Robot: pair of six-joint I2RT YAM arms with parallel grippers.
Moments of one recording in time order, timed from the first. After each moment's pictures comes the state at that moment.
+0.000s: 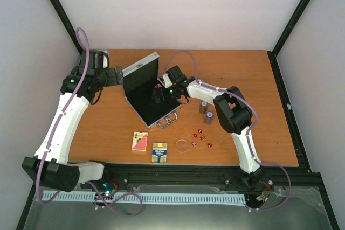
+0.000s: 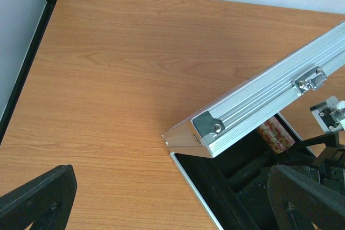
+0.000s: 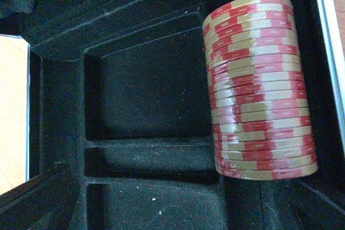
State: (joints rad) left arm -0.19 1.25 1.42 -0.91 -0.17 -0.25; right arm 0.66 2.21 1.65 -0.37 -0.39 0.32
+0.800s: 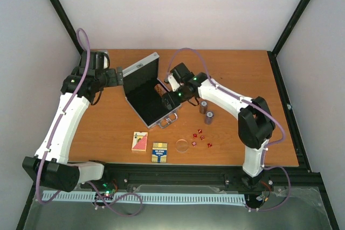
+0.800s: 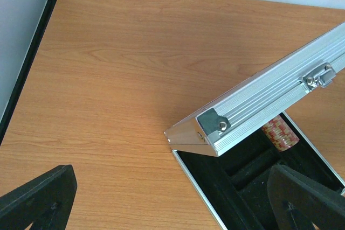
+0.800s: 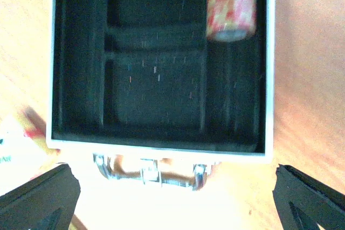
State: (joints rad) left arm -0.19 1.25 1.41 -0.91 -0.18 -0.25; right arm 0.69 1.89 1.56 -0.71 -0.22 0.11
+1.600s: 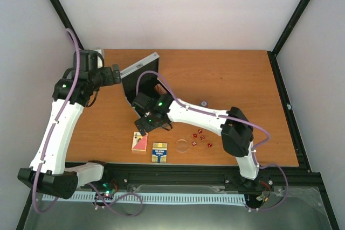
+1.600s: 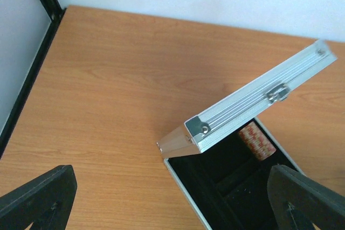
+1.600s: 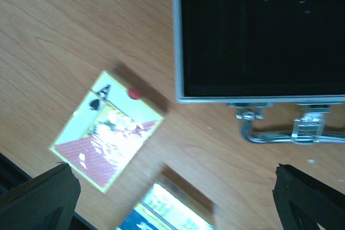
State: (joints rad) left arm -0.19 1.20 1.45 -0.94 -0.16 -0.27; right arm 1.10 1.98 1.71 -0.93 0.05 0.44
